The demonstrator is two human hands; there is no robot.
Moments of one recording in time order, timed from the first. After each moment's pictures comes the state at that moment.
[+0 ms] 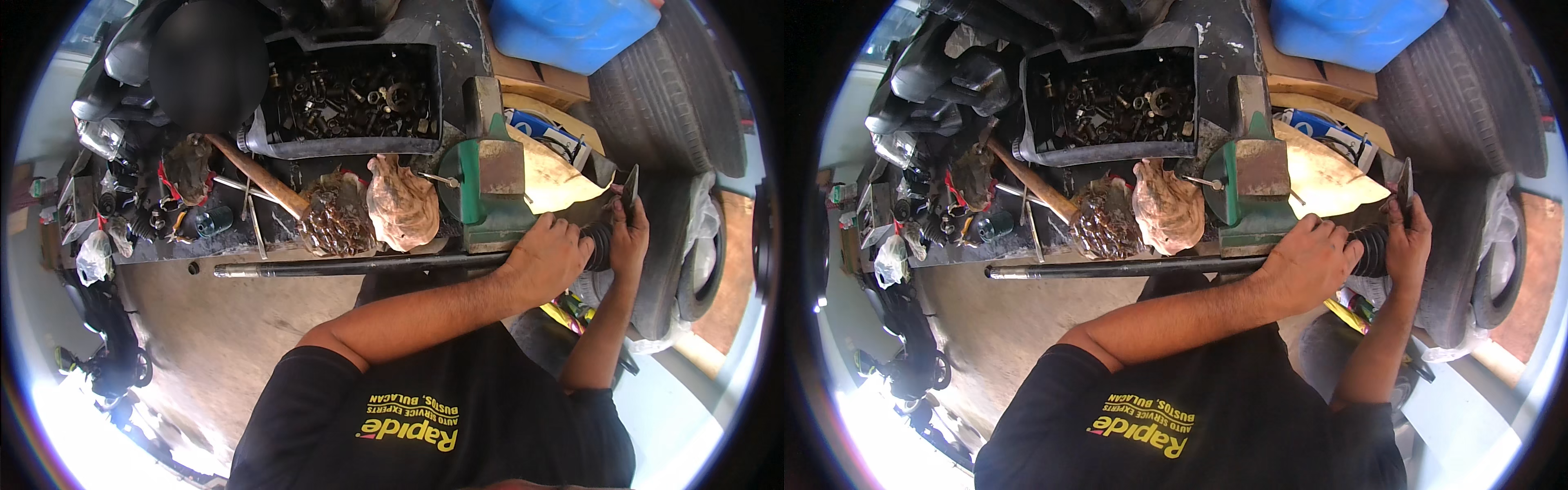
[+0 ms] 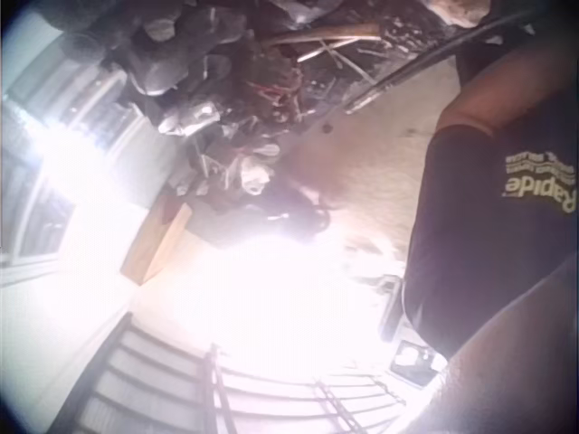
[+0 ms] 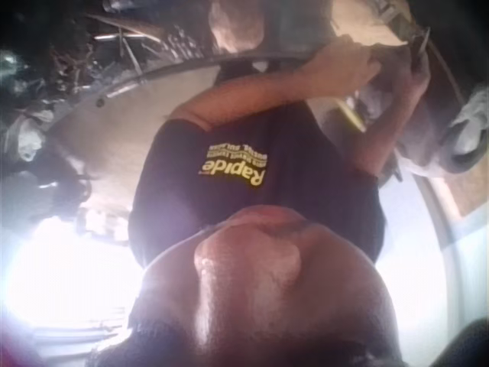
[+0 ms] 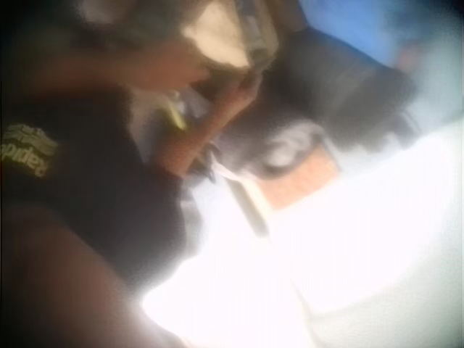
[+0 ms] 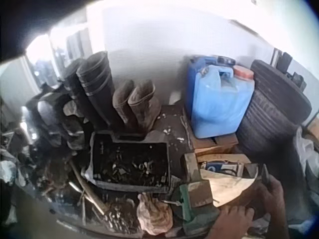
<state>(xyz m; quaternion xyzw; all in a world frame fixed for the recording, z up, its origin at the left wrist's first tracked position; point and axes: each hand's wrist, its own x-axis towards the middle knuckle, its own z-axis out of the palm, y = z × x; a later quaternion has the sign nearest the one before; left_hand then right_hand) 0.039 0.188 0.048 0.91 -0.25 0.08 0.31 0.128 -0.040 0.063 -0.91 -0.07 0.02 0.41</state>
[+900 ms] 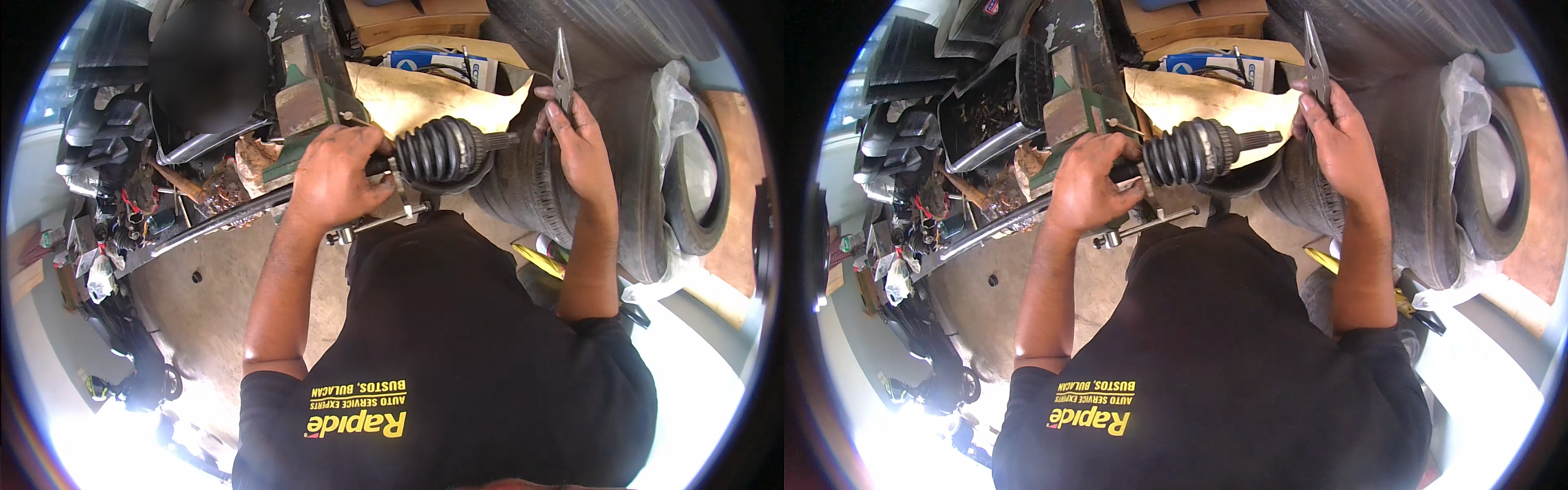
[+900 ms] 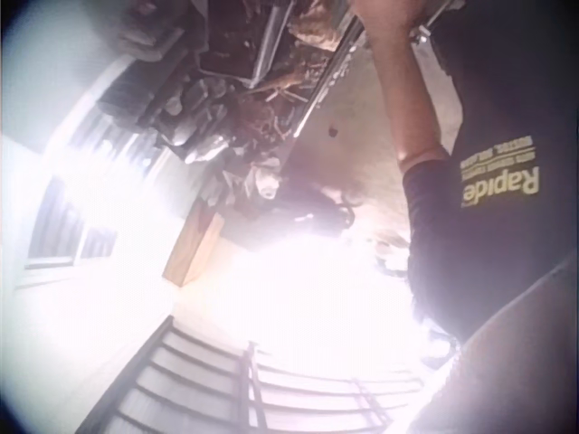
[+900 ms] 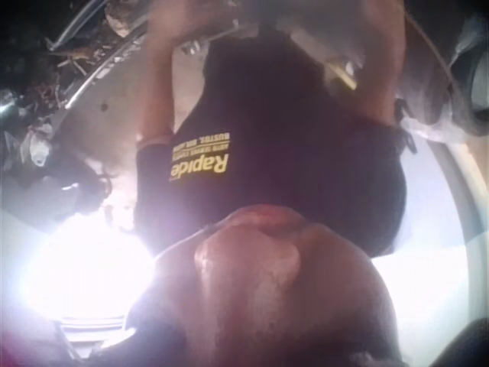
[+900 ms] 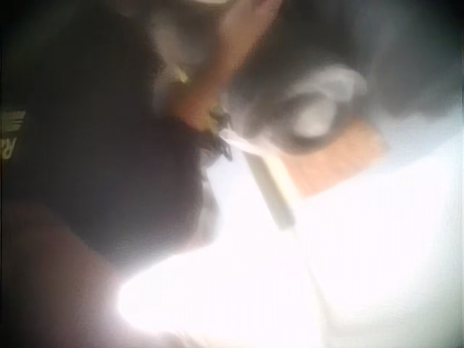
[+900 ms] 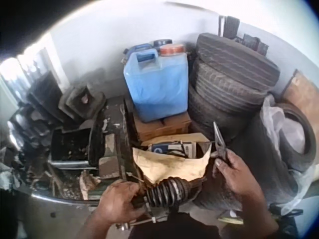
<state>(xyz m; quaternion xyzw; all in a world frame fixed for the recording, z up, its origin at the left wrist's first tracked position) 0.047 0.159 0.062 0.93 -0.15 0.06 0.32 0.149 -0.179 0.081 -0.78 -0.10 0.11 0.61</state>
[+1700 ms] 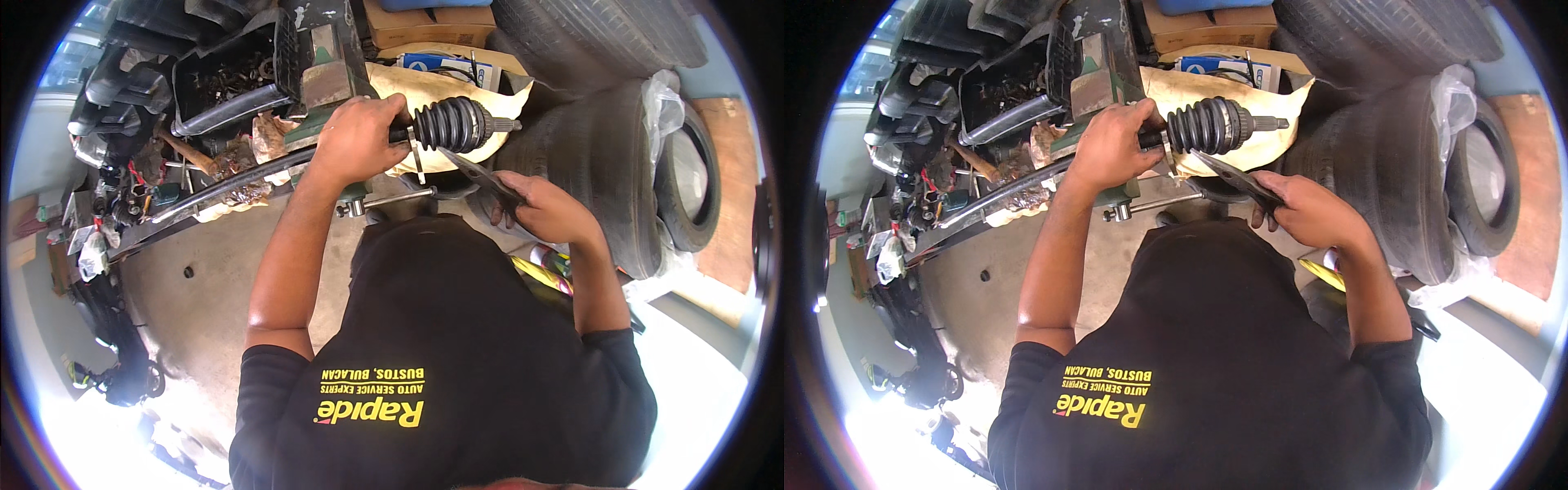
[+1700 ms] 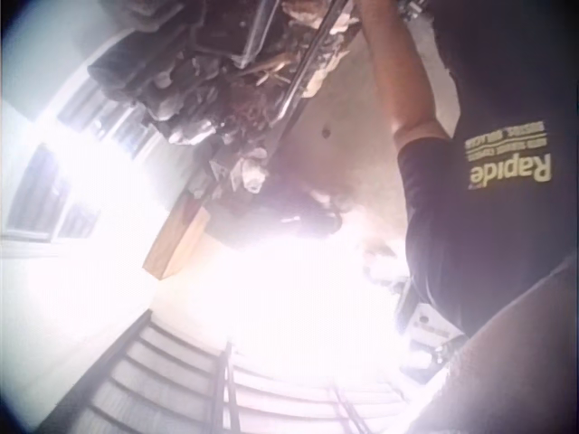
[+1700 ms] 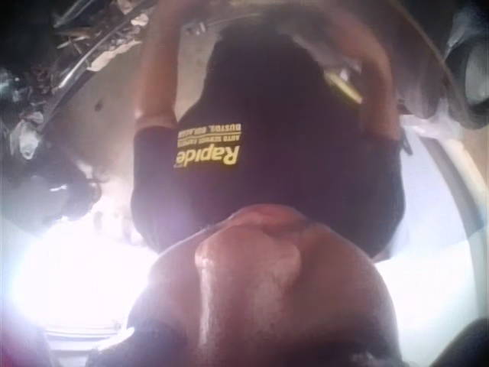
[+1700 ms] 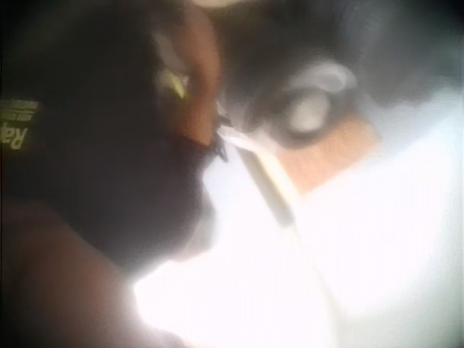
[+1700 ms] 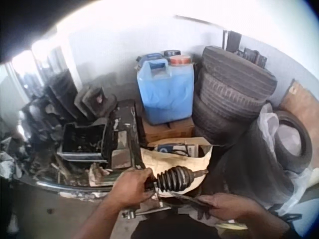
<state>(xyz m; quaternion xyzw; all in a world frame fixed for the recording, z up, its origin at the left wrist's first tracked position) 0.038 0.161 0.058 0.94 -0.15 0.05 0.30 0.059 -0.171 0.110 -0.79 -0.28 0.41 0.35</state>
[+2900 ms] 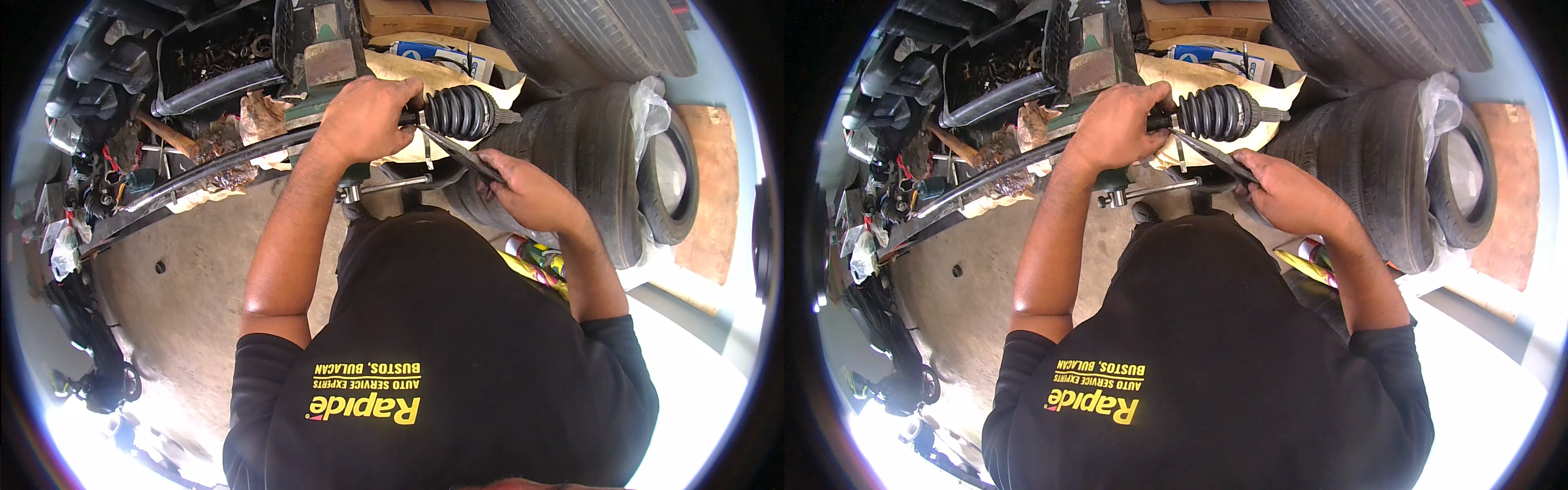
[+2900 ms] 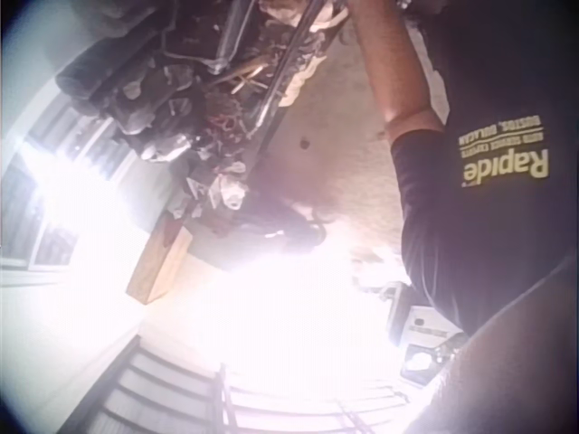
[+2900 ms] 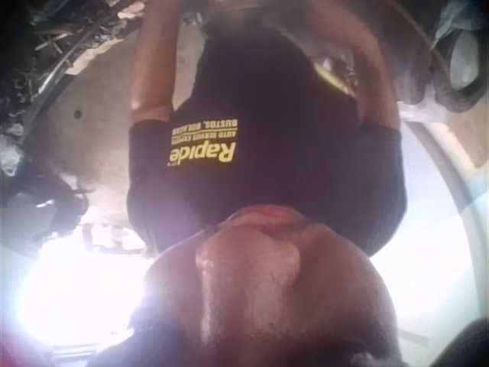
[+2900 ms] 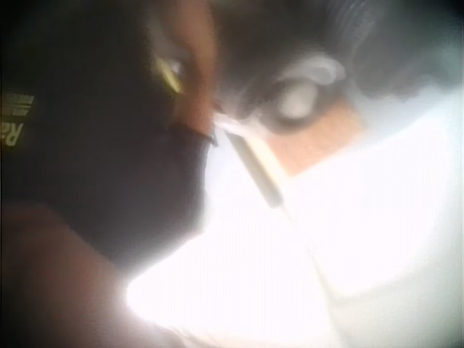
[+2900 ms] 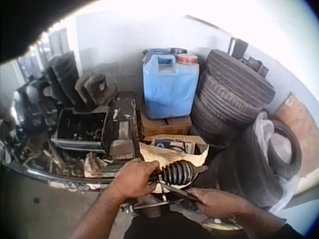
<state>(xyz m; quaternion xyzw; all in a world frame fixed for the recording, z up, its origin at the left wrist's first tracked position) 0.039 0.172 0.051 0.94 -0.17 0.03 0.31 0.045 -0.122 0.118 -0.86 -0.31 0.33 0.25</state>
